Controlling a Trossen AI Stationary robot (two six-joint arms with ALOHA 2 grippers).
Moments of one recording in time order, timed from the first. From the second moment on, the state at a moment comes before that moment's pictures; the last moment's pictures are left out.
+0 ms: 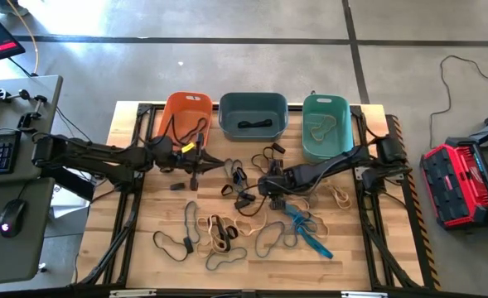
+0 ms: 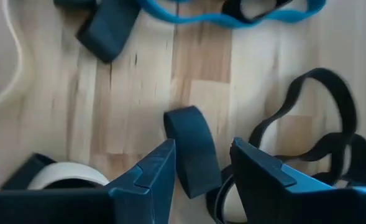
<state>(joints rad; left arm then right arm) 0.10 1.08 0.43 0.60 0.14 0.13 0.12 1.81 1.05 -0.43 0.32 -0.08</state>
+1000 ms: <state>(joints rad) 0.10 1.08 0.40 0.61 0.14 0.10 -0.10 1.80 1.28 -0.35 0.29 -0.25</state>
